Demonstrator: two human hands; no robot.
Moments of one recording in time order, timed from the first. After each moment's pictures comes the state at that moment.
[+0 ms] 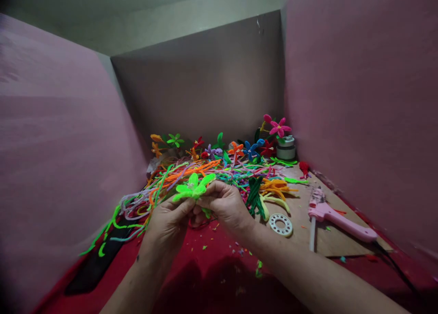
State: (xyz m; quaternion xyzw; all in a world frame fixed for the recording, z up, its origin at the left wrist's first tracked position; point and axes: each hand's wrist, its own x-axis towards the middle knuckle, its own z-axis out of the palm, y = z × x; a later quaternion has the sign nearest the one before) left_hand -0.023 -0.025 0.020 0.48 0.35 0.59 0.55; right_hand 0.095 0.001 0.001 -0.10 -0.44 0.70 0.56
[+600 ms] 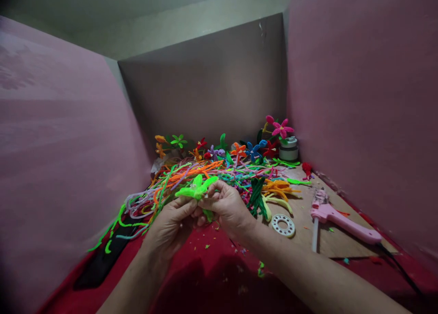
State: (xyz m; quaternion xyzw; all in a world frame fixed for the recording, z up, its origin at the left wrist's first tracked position) left_hand -0.029 -0.027 0.024 0.42 0.33 0.54 0.65; right_hand 0.091 0.003 -0.006 -0.09 -0.41 0.72 0.55
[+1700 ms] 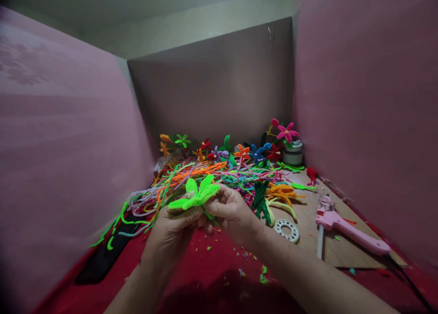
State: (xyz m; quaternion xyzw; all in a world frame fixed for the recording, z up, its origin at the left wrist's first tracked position) left_hand -0.020 -0.041 0.025 0.47 0.29 0.60 0.58; right_hand 0.101 -0.005 0.005 -0.04 -0.48 0.73 0.48
